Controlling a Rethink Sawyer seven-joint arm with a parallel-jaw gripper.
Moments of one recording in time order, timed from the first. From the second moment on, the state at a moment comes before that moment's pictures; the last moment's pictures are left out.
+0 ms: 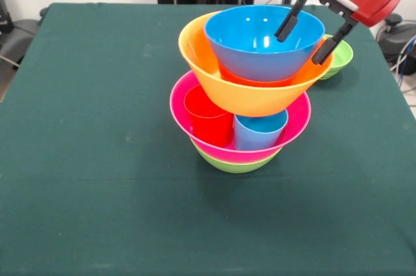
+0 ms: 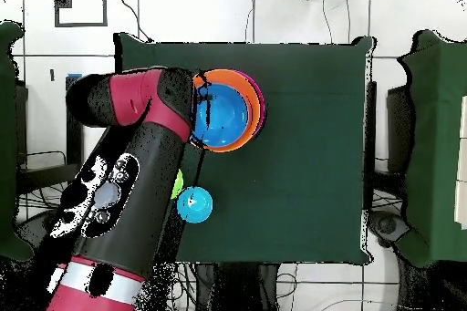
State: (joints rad) arm 0.34 -0.31 -0.63 1.05 0.10 0.81 2.12
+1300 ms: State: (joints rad) arm 0.34 -0.42 -0.63 1.06 0.13 0.83 2.12
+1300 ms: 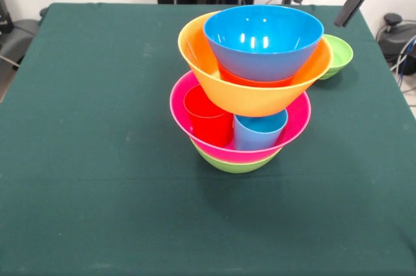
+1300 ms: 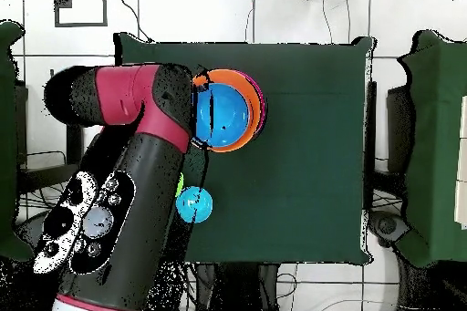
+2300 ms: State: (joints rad) arm 0.34 -0.43 -0.63 1.06 0.21 0.86 2.12
